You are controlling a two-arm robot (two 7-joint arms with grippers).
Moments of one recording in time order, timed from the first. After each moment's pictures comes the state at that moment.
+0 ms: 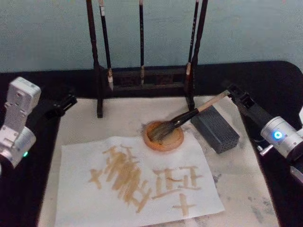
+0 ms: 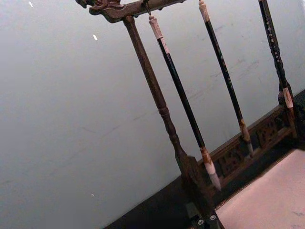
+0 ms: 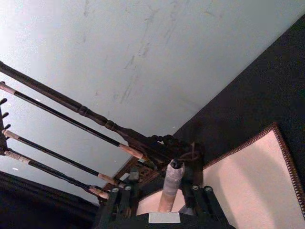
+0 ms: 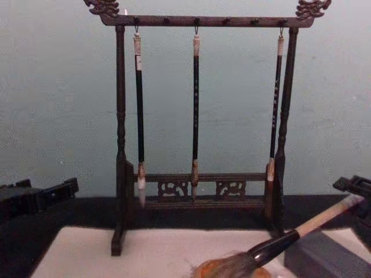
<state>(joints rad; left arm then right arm) -0.20 0.60 0.45 -1.41 -0.25 -0.12 0.03 0.33 0.46 -0.42 -1.12 1.51 0.17 0.38</state>
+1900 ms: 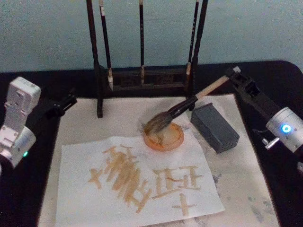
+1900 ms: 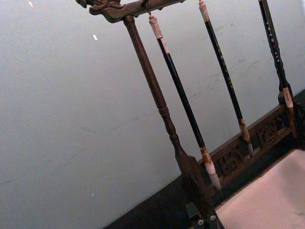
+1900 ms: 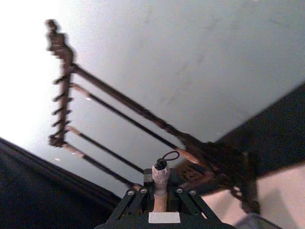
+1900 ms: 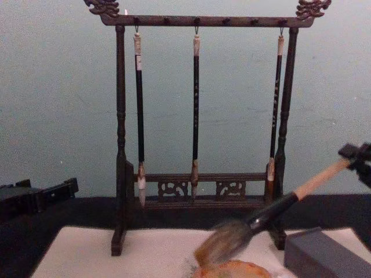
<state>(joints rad) -0.20 0.60 0.45 -1.41 -0.25 -0.12 0.03 0.28 0.52 -0.42 -1.29 1.57 0.15 0.43</state>
